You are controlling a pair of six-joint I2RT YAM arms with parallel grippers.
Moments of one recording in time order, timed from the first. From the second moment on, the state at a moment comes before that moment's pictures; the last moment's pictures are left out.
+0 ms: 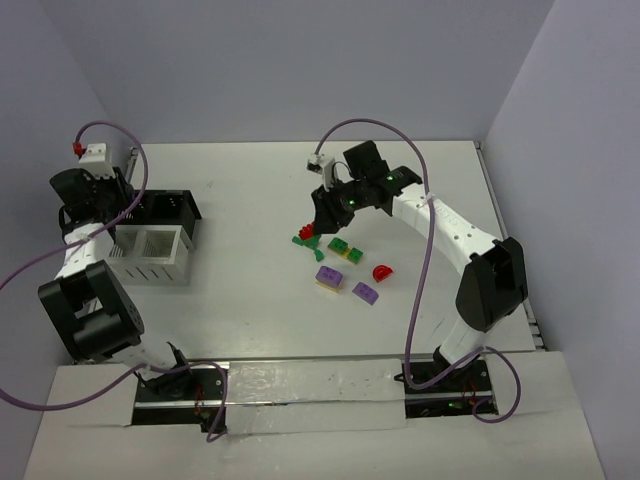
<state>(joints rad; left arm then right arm) 0.45 1.53 1.04 0.12 0.38 0.15 0.53 1.68 1.49 -0.69 -0.60 -0.16</state>
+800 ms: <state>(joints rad) 0.44 1.41 1.04 0.04 0.73 0.04 0.49 1.66 1.44 -0.26 -0.72 0.33</state>
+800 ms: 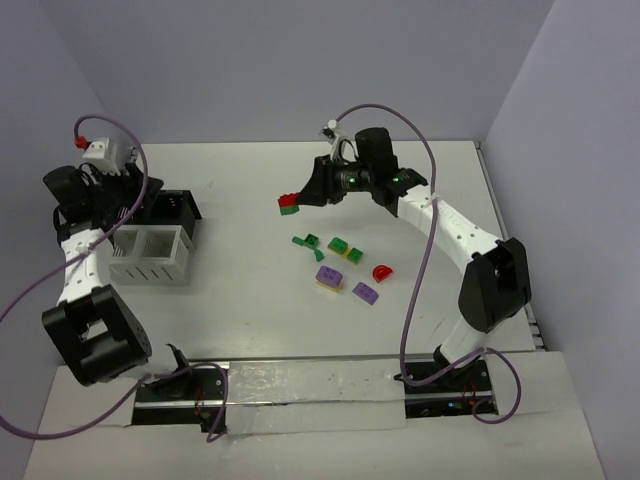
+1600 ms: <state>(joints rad) 0.02 1.26 0.81 0.62 1.21 -0.89 0.49 1.77 1.38 0.53 -0.90 1.12</state>
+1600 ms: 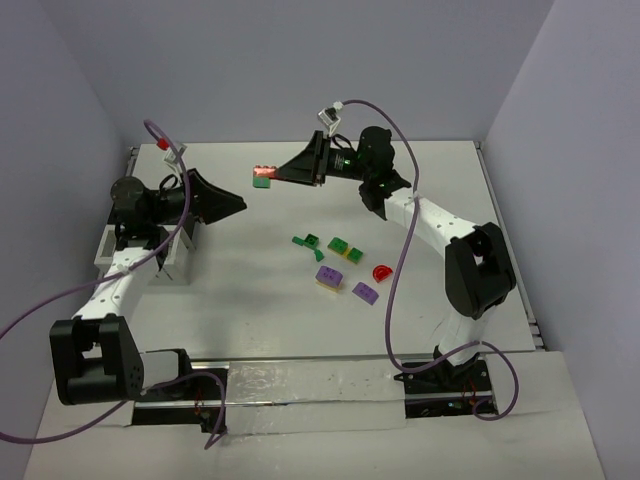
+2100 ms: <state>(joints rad) 0.01 1.28 0.81 0.75 1.12 -1.01 0.51 1.77 1.35 0.59 -0.91 1.17</state>
